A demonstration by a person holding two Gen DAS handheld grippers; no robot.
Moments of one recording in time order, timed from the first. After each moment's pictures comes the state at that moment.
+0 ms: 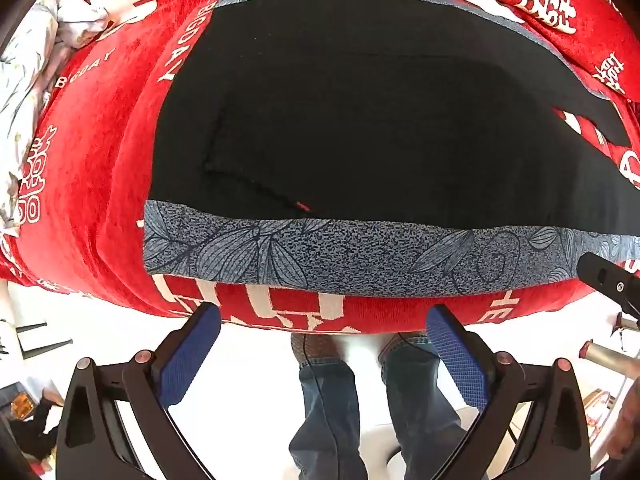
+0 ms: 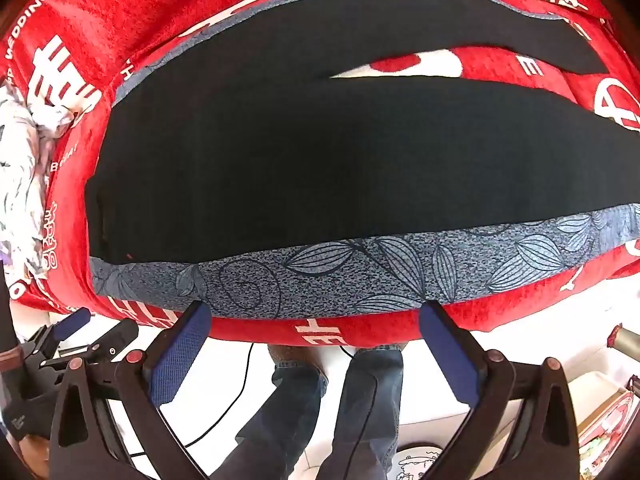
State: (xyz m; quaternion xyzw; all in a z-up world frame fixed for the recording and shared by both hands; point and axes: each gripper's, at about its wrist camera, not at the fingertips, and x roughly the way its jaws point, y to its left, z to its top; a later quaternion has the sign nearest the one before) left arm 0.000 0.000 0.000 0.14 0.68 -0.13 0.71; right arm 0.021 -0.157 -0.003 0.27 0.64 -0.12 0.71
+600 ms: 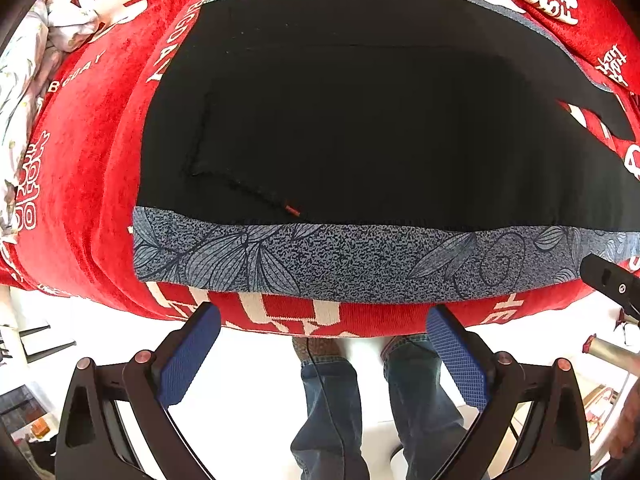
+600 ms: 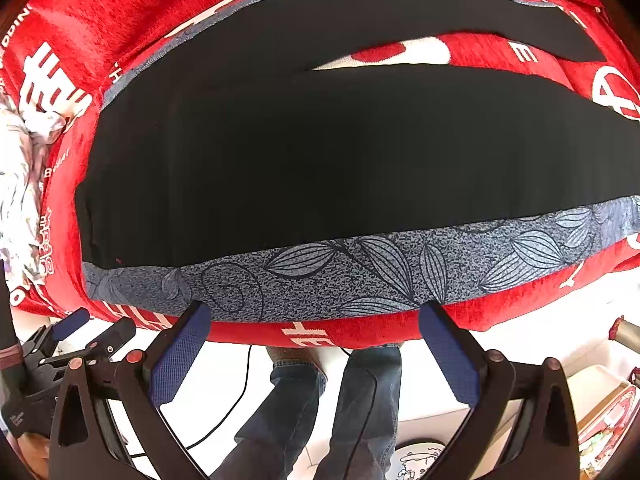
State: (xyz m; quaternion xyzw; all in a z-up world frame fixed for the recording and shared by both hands) left arm -0.003 0.003 -0.010 0.14 0.68 -0.14 0.70; right arm 0.020 -0.169 -0.019 0.28 0.65 -0.12 0.70
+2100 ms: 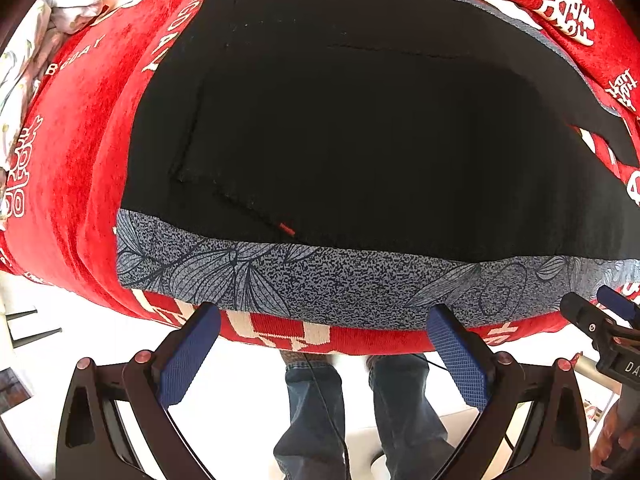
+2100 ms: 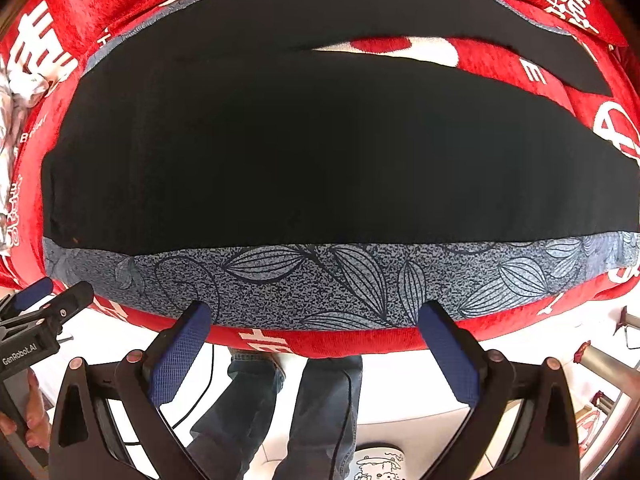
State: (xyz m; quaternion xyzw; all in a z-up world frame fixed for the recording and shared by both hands) left arm 0.013 -0.006 -0.007 0.14 0.67 -0.13 0.72; right arm 0.030 -0.166 -0.034 0.20 0.68 -0.12 0.69
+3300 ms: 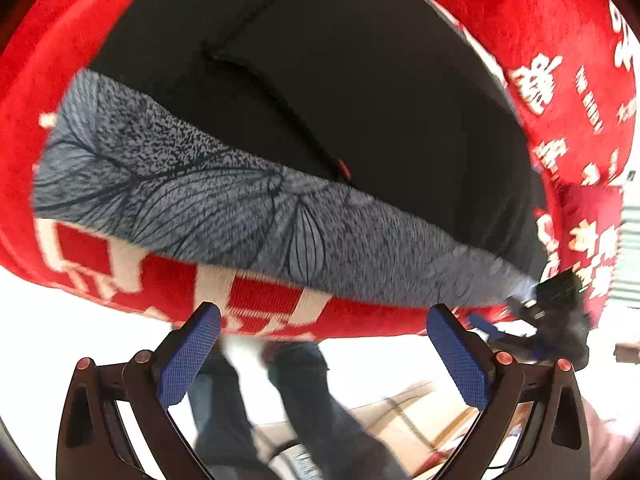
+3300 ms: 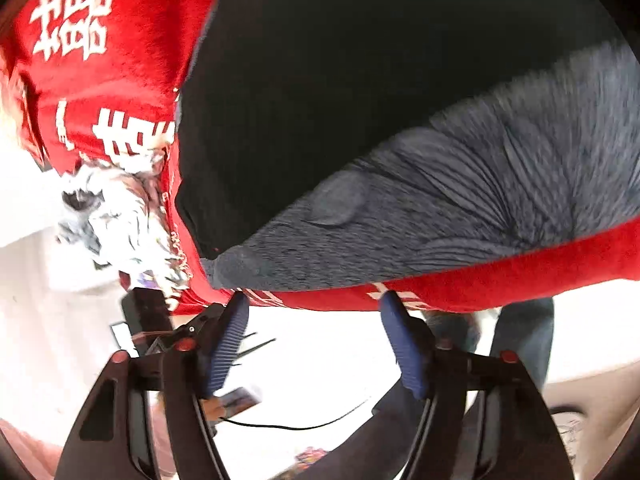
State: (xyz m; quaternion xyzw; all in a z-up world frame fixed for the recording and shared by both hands) left arm 0.018 0.091 -0.050 -0.12 0.70 -0.26 0.66; right arm -0.023 -0.187 -0.099 0.57 0.56 0.06 0.60
